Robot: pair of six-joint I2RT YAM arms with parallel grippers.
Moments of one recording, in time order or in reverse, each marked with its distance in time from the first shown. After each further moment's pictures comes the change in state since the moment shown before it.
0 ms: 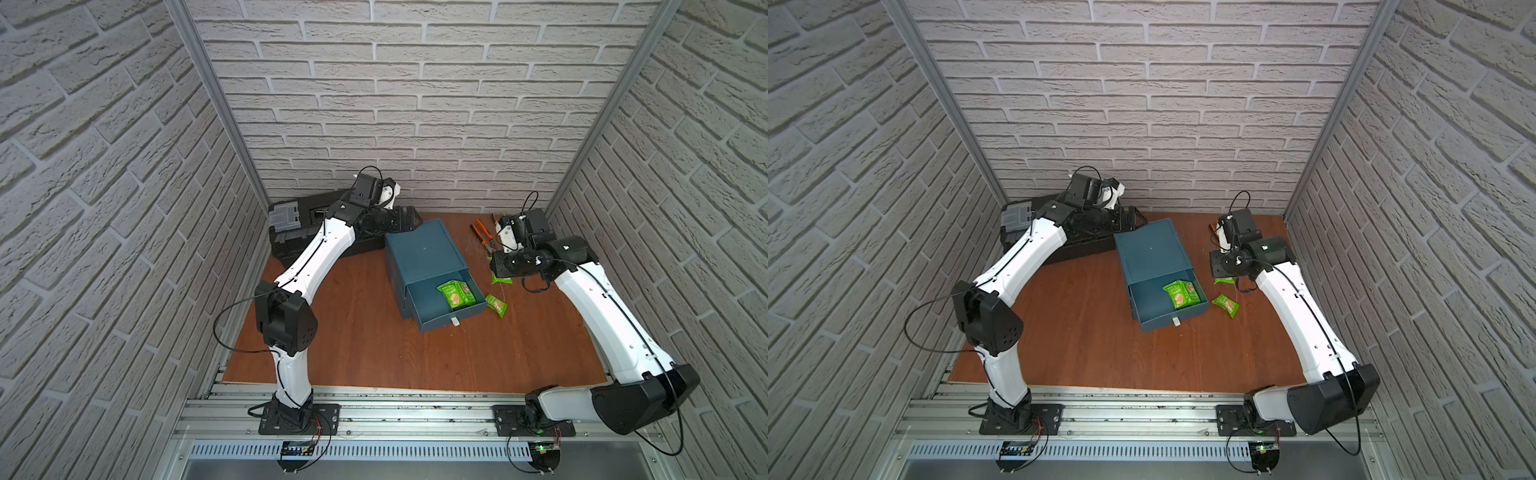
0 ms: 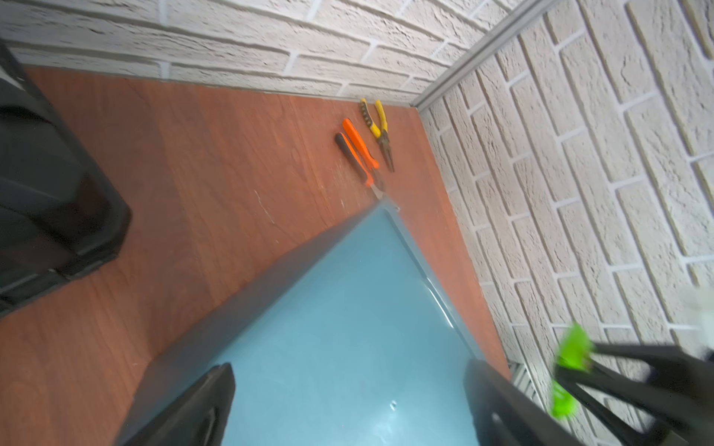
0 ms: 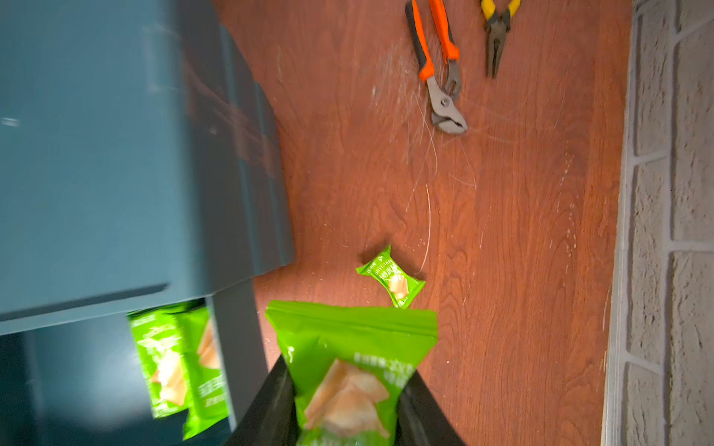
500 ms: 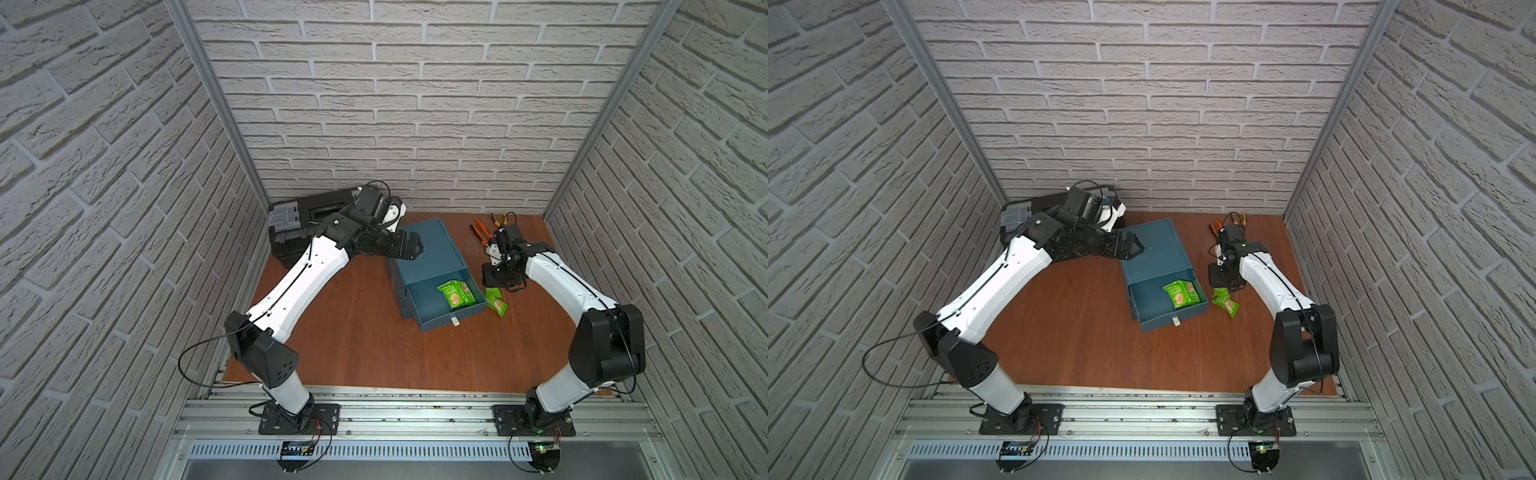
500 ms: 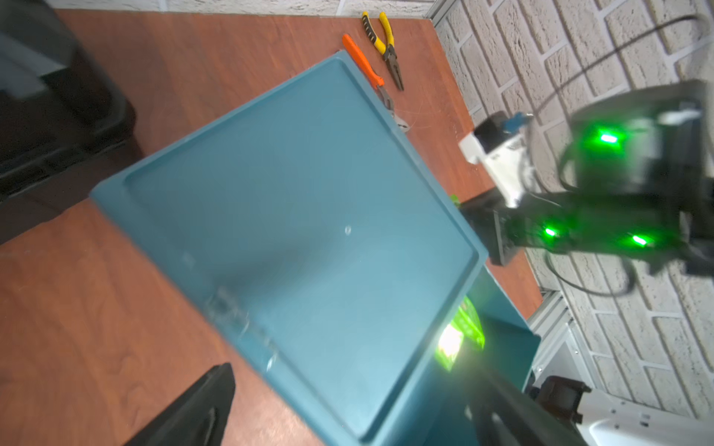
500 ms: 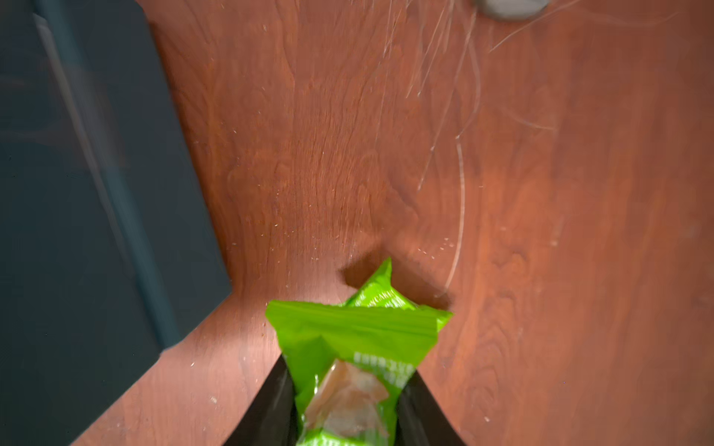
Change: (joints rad) left arm -0.122 -0.269 -0.145 -0.253 -0.180 0.077; right arm -0.097 0.260 -0.212 0.249 -0.082 -0.003
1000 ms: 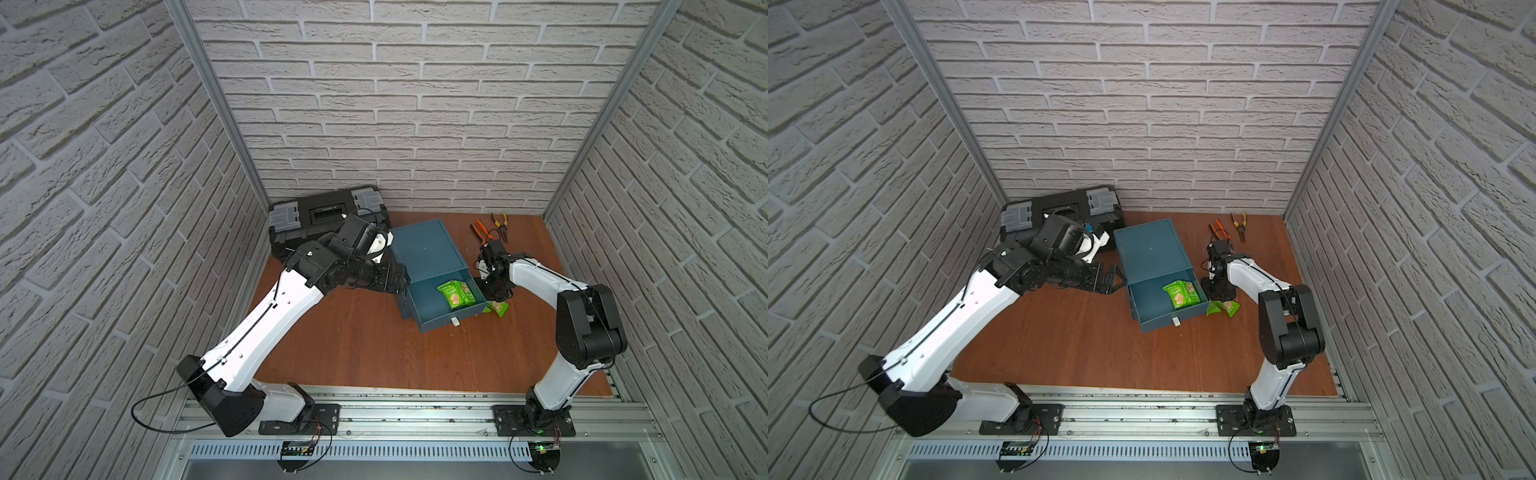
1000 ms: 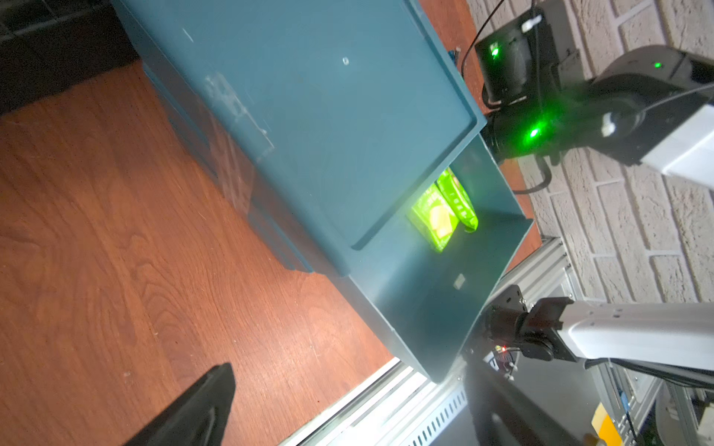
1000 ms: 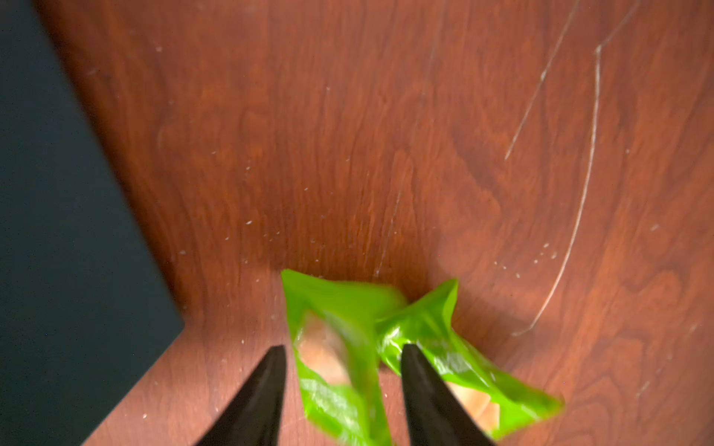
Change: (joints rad) left arm -0.072 -0.245 -0.221 -0.112 -0.014 -0.064; right arm 0.031 0.122 -0.103 0.115 -0.005 0.040
